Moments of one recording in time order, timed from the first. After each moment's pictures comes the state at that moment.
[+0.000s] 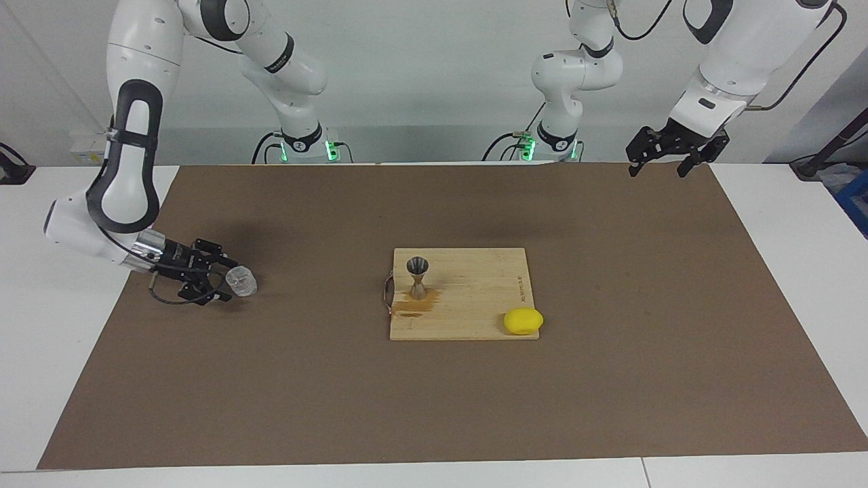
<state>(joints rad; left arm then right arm) 0.01 -0.04 -0.10 -1.60 -0.02 1.49 -0.01 -0.38 0.35 0.00 -1.91 0.63 1.89 0.69</state>
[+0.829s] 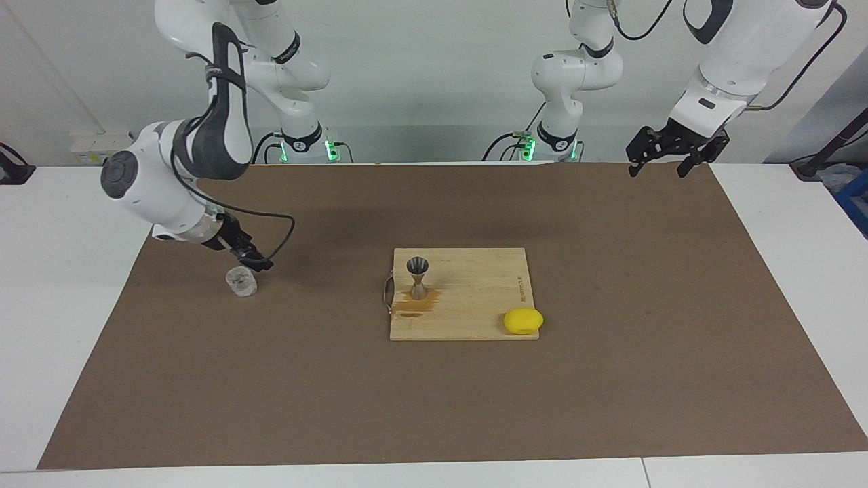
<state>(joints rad) 0.01 -0.04 -0.10 -1.60 -0.02 1.49 -0.01 -0.02 0.15 0.01 -1.92 0.19 1.85 0.69</state>
